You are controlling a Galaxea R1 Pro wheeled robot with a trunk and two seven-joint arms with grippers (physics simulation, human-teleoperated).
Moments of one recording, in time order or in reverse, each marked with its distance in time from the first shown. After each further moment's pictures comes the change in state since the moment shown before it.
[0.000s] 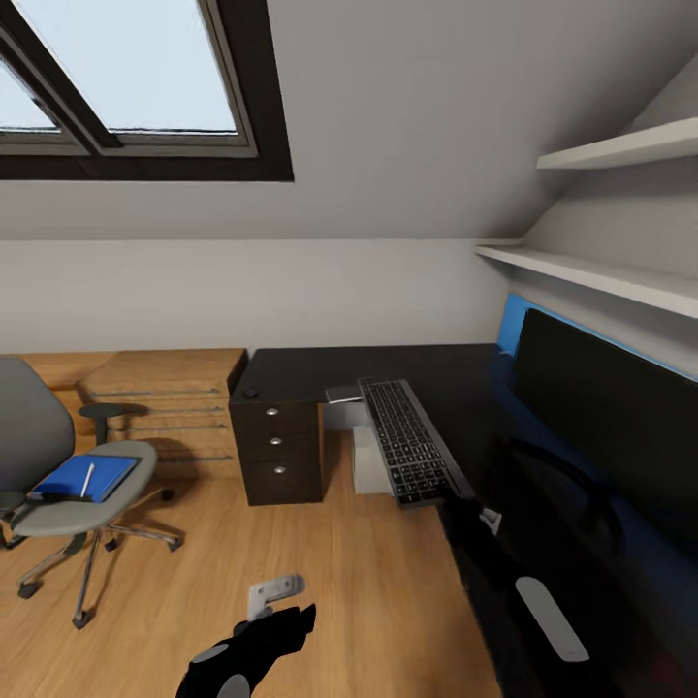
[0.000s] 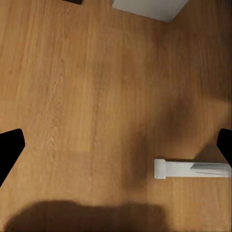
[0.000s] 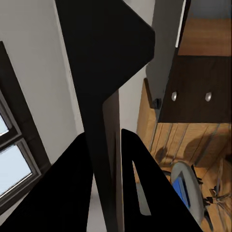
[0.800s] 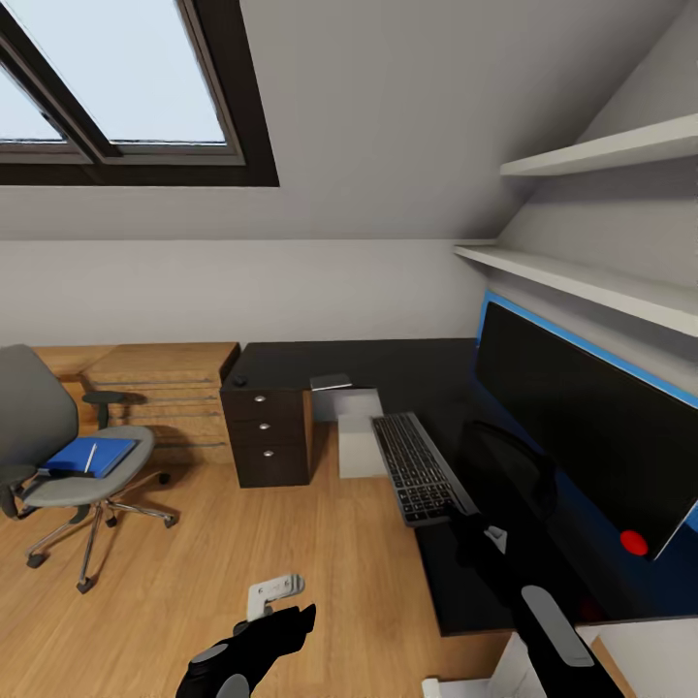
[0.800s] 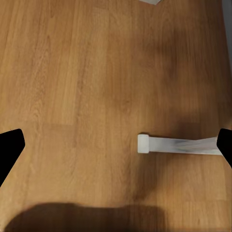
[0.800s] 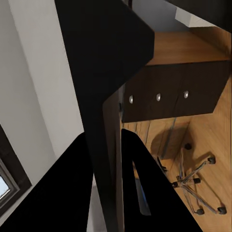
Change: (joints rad) left arm 0.000 0.000 0.002 0.000 0.003 -0.002 -0.002; right arm -0.002 -0.002 -0.043 0.065 -0.010 0.004 -0.126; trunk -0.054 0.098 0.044
